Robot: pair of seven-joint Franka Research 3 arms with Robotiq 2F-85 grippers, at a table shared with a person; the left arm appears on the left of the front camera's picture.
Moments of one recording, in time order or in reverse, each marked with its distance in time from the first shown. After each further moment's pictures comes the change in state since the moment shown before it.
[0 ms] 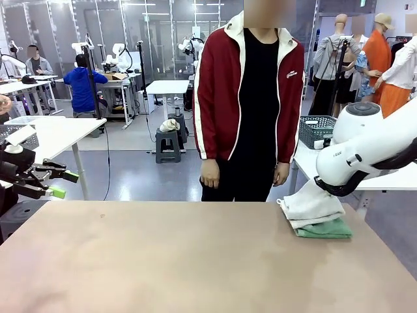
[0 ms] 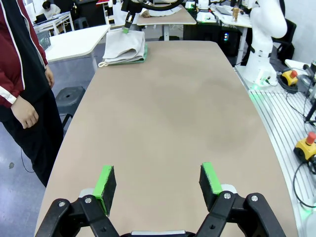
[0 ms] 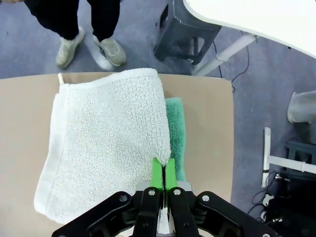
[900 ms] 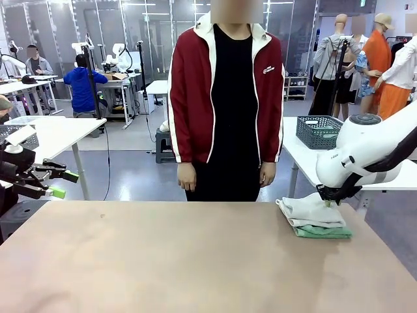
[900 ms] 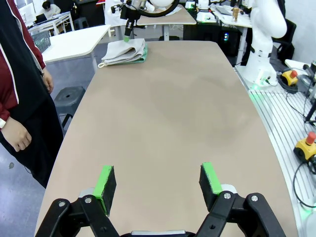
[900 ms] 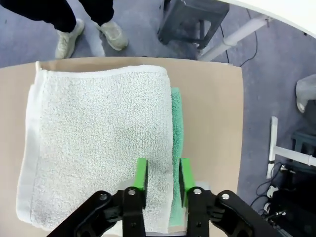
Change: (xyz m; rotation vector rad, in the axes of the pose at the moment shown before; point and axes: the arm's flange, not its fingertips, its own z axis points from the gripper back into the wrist) left arm 0.000 0.000 0.000 0.000 0.000 0.000; right arm -0.002 -0.016 -0.035 0.022 0.082 -0.005
